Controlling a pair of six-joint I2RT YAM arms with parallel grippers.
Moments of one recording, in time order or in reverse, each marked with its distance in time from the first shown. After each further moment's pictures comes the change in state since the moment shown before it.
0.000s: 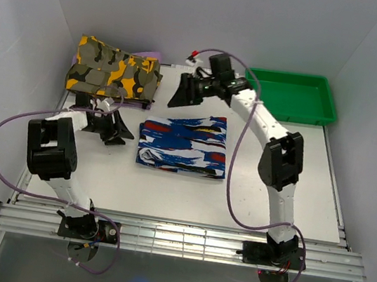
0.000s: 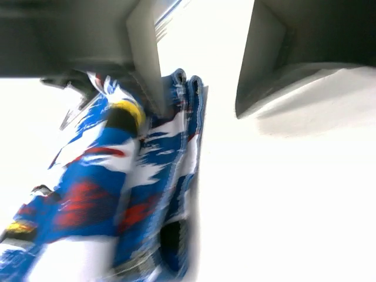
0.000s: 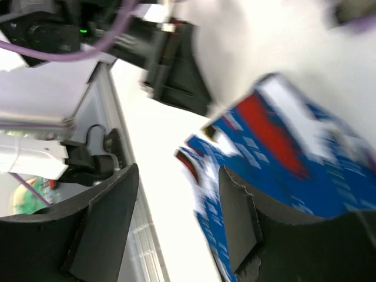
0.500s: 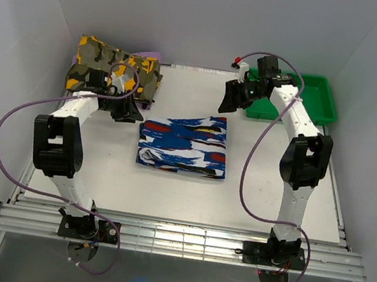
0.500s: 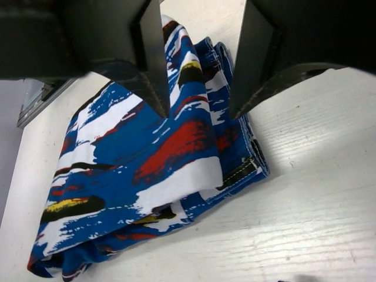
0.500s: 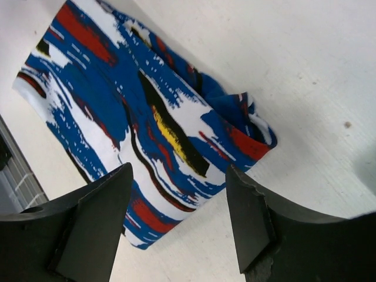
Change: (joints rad) left arm -0.119 -0.021 0.326 -0.101 -0.097 0.084; right arm -0.377 -0.125 -0.058 -0.397 0.123 -0.587
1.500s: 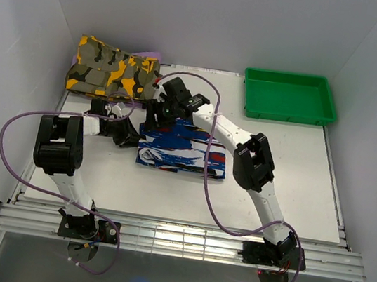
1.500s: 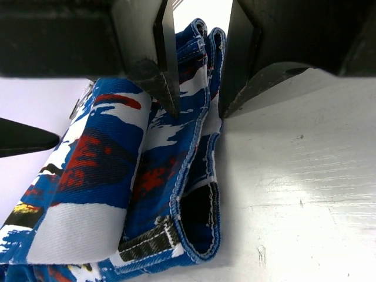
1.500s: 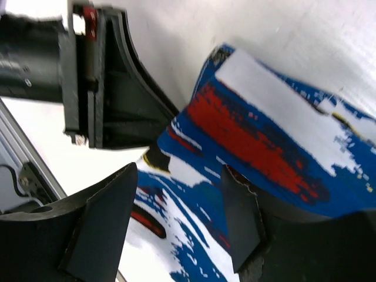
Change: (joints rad) left arm 0.018 0.044 -0.382 0.333 0.064 -0.259; right arm 0.550 0.251 0.117 0.272 0.332 0.568
